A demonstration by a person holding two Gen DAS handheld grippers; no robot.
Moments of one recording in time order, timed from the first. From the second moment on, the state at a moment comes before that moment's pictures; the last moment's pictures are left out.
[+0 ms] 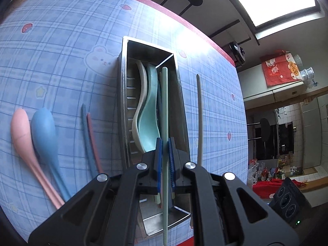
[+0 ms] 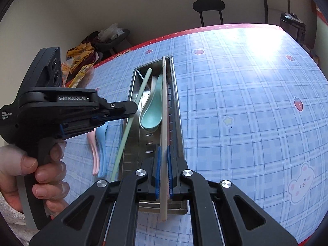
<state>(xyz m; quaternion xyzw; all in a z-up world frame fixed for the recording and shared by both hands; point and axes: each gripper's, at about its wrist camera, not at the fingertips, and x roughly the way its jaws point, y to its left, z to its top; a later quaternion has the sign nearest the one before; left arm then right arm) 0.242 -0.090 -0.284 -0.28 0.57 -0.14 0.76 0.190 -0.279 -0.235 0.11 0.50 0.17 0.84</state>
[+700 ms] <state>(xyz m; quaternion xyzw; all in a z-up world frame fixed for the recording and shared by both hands) 0.285 -0.125 -0.316 -0.28 0.59 -0.13 0.74 0.219 -0.271 -0.251 0.12 0.53 0.16 0.83</state>
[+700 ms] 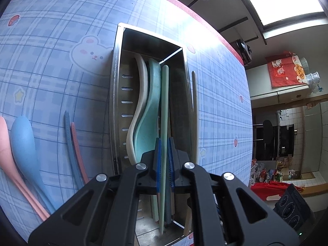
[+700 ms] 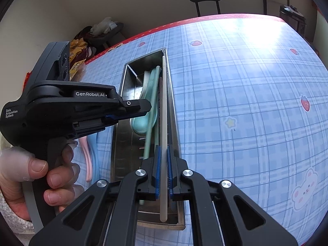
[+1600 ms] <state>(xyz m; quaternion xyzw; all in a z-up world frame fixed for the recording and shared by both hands) 0.202 -0.003 -0.234 -0.11 0.51 -0.09 0.85 0.190 -0.276 -0.211 0.09 0.50 0.14 0.85</state>
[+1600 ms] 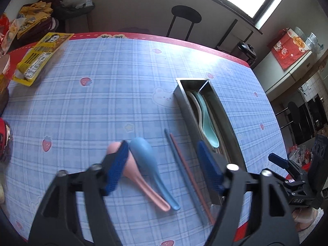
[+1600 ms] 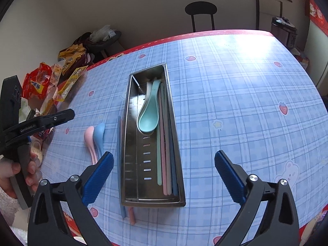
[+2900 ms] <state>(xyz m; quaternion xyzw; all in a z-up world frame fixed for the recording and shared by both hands) 0.099 0.074 -0.263 -0.12 0.48 -0.05 0.87 0.141 -0.143 -0.234 -0.12 0.55 0.20 0.80</state>
